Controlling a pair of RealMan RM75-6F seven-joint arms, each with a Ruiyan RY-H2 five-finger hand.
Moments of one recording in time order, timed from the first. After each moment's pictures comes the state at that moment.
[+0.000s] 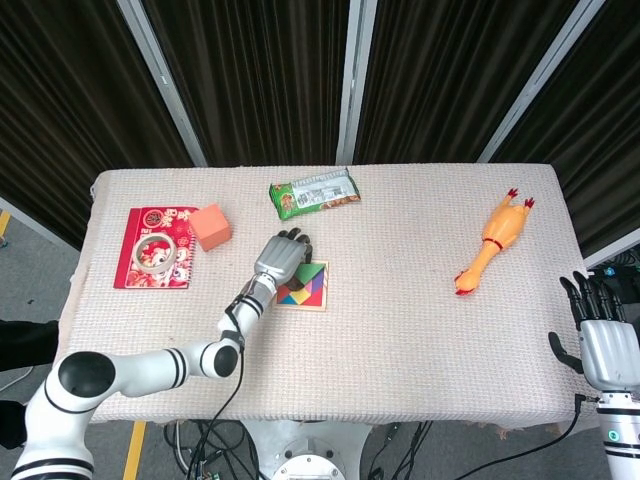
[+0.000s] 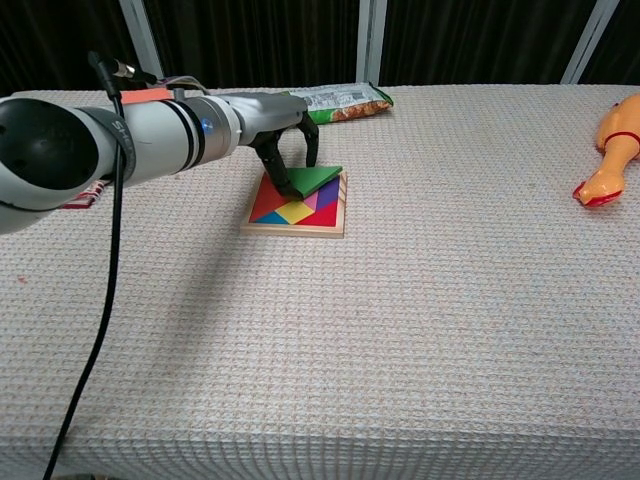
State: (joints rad) left arm -1.16 -1.80 -0.24 -1.14 0.63 0.76 0.53; right arm 0.10 -1.13 0.09 -1.55 -1.46 1.46 -0.04
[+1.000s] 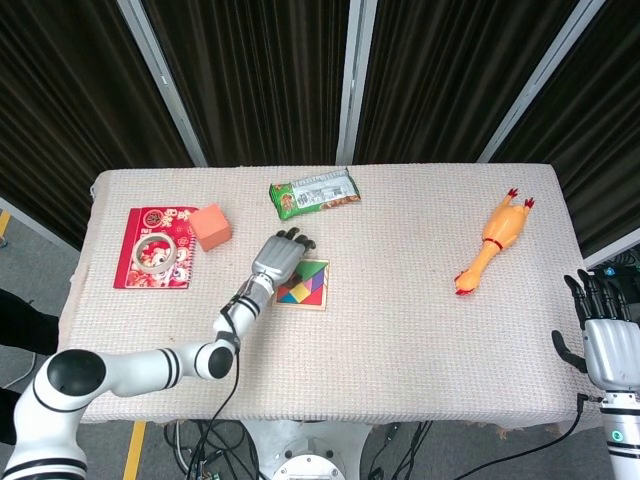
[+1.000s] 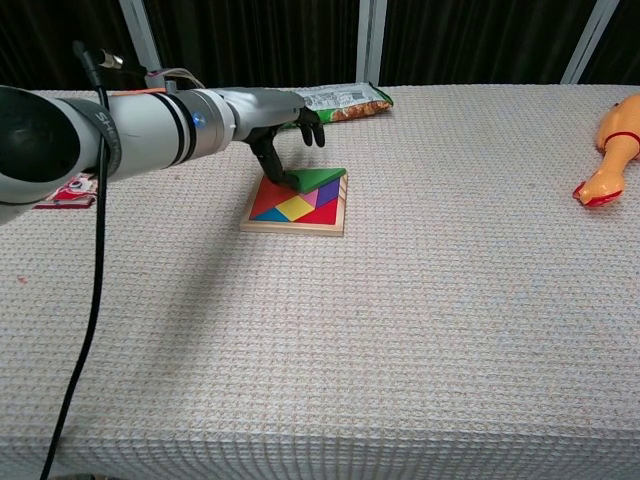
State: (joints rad) left arm -1.15 -1.75 -0.23 -1.21 0.63 0.78 0.54; right arm 0.10 -1.12 0.10 -1.55 -1.46 1.48 -0.04
